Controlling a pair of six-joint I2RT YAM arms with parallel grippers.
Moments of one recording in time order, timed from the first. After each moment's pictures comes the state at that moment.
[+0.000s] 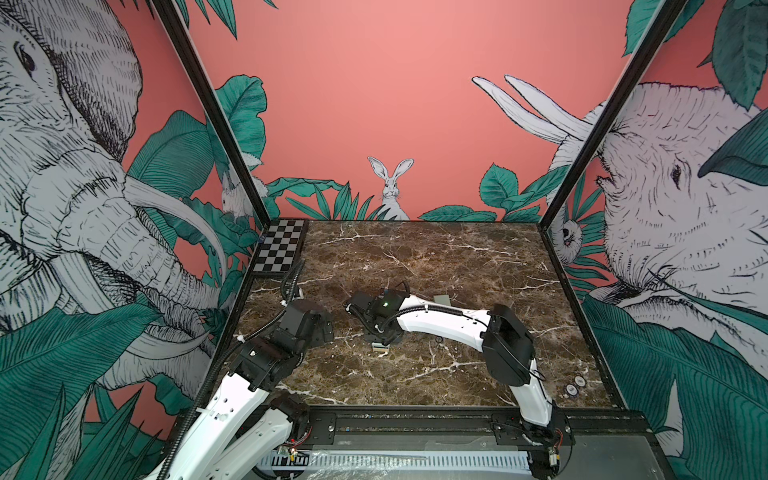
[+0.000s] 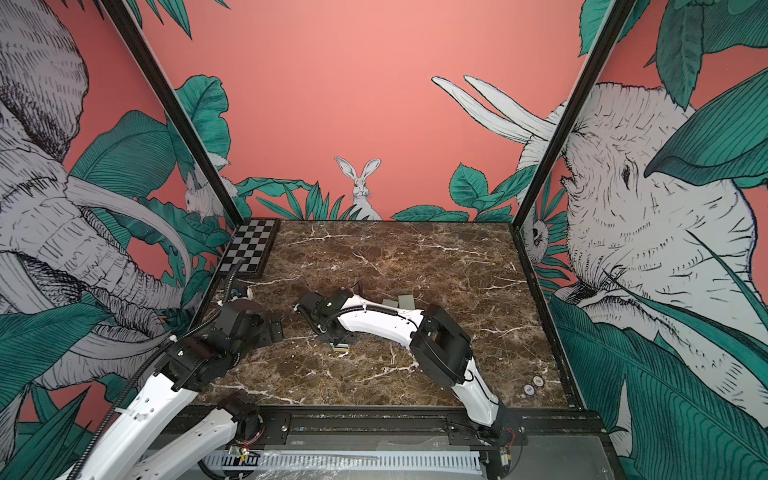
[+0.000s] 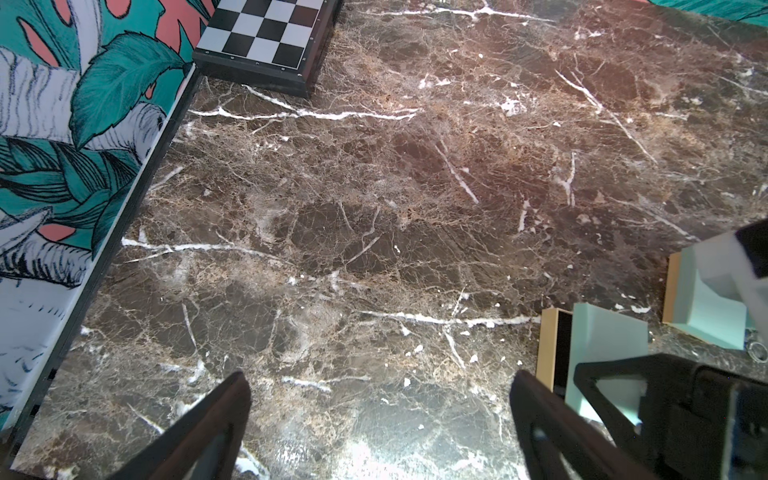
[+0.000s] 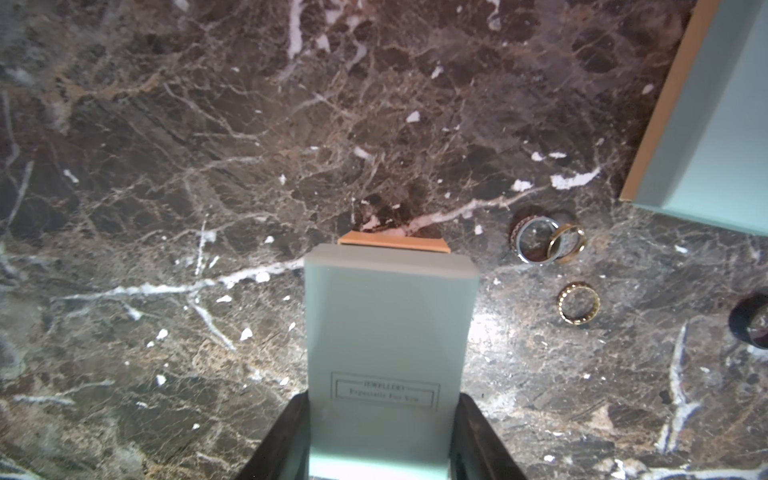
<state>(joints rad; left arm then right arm) -0.55 0.70 0.82 -1.02 -0.44 -0.58 1.12 2.11 1.76 -1.00 0.16 1.13</state>
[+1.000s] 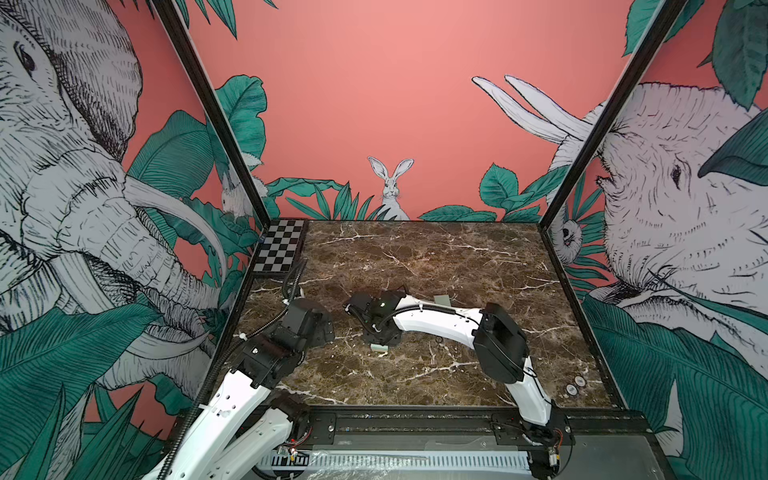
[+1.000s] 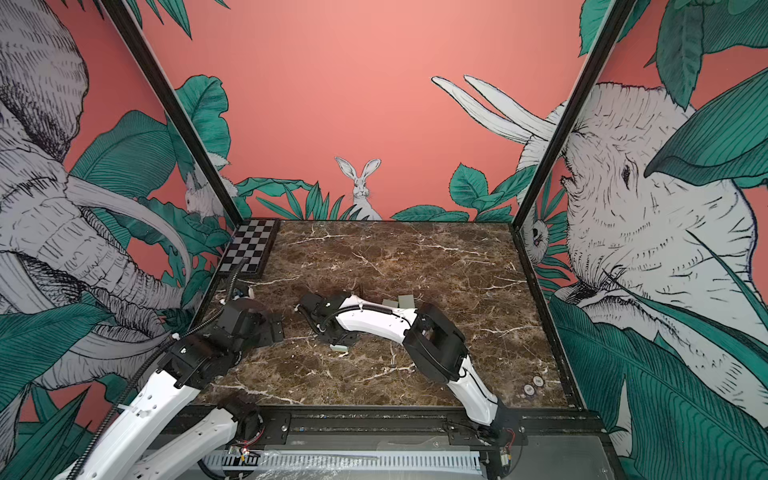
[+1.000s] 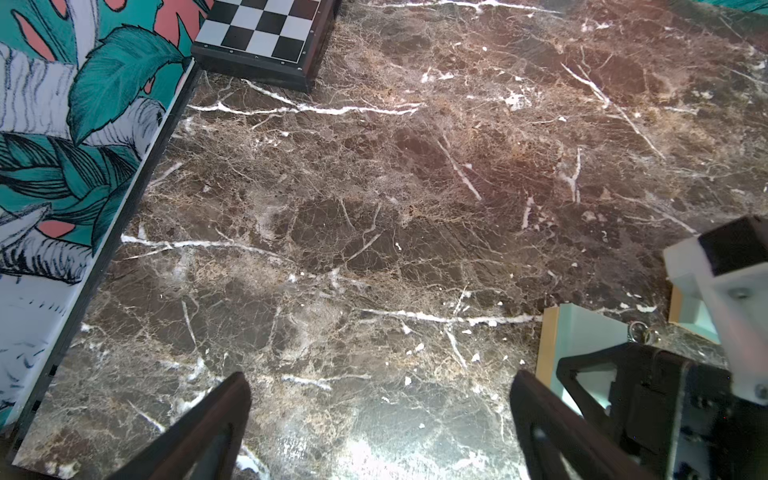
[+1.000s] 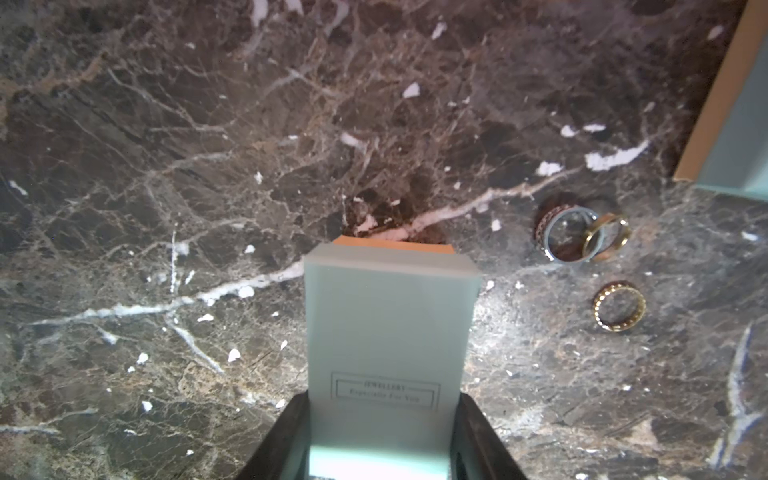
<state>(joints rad) -0.55 0.71 0.82 -1.02 -0.43 -0.59 1.11 2.15 1.77 -0.99 0.12 1.17</state>
